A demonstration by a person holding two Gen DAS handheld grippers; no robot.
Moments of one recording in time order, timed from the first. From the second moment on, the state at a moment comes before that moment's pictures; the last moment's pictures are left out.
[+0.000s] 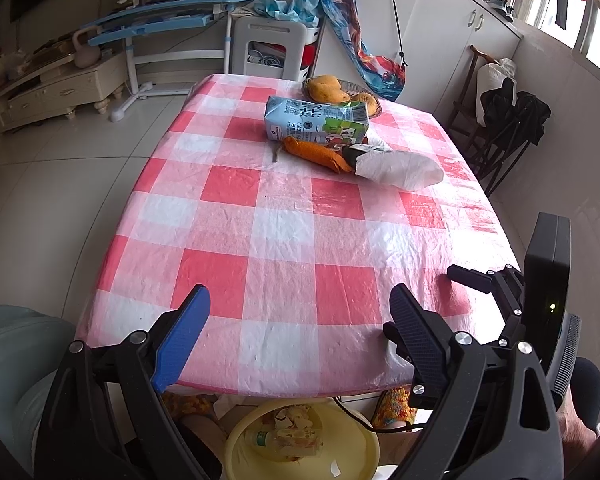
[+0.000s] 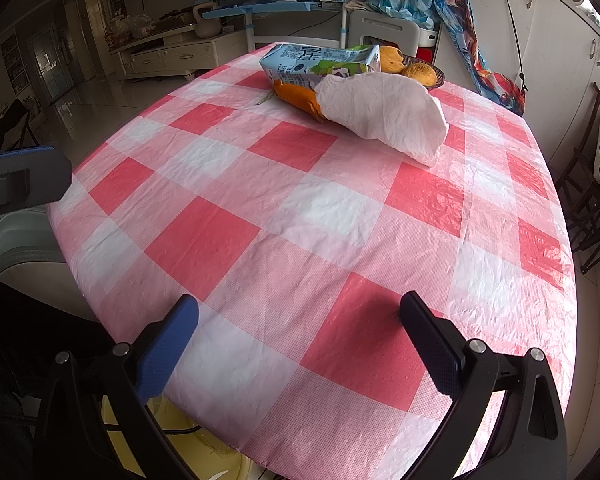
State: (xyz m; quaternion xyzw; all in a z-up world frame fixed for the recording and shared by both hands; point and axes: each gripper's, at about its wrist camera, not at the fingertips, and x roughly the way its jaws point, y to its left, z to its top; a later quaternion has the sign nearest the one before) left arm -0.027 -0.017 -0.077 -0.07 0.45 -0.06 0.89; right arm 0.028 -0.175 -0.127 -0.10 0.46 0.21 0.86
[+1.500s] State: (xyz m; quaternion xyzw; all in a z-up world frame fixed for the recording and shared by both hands) left arm -0.027 -0.020 -0.080 -0.06 0.45 -0.06 0.89; right arm 0.027 -0.175 -0.127 -0.10 0.46 0.20 0.86
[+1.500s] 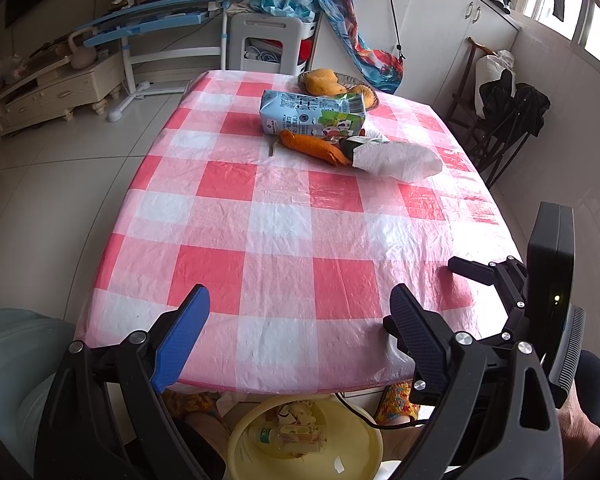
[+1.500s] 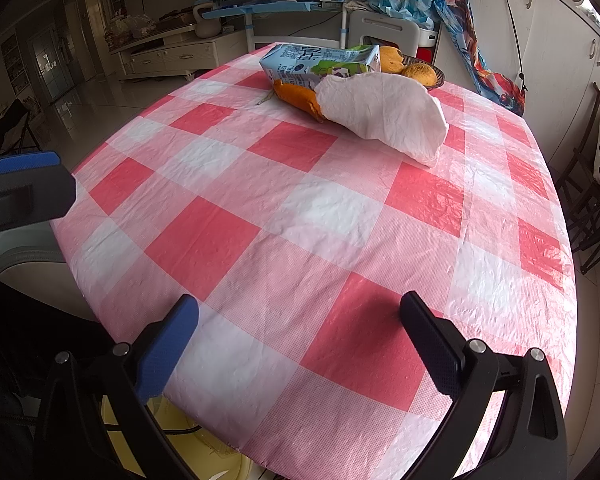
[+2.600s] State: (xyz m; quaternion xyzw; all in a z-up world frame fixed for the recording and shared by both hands) left arm -0.027 -0.022 -0.081 -0.06 0.45 -0.06 0.89; right arm 0.028 -0.175 -0.127 -0.10 0.46 0.20 0.86
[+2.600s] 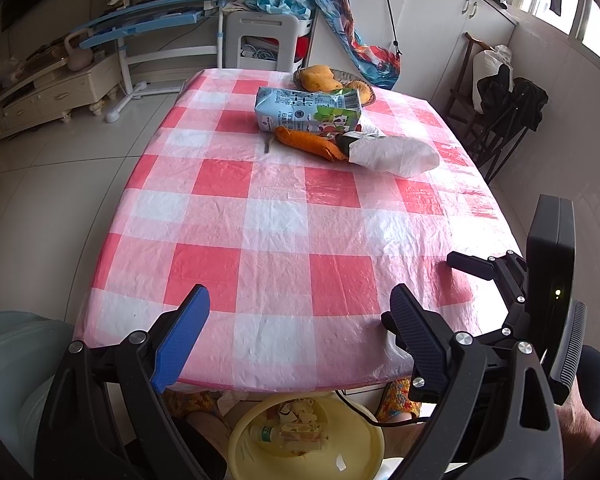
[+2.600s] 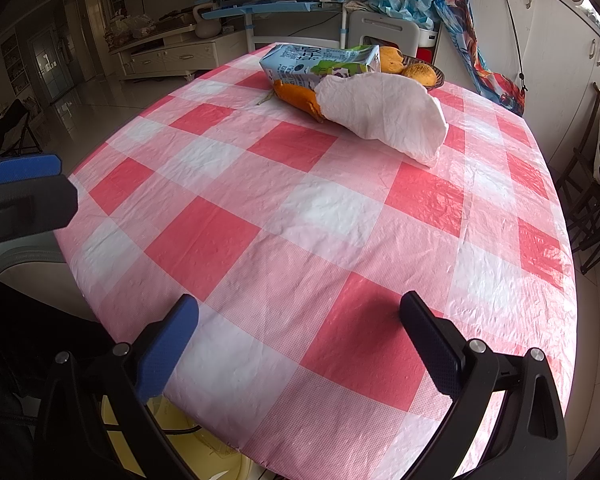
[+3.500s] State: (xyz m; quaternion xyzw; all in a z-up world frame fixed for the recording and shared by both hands) left arm -0.028 -0.024 -0.082 -0.05 0.46 -0.06 0.89; right arm 0.028 -0.174 -0.128 -0.10 0.46 0.20 0.86
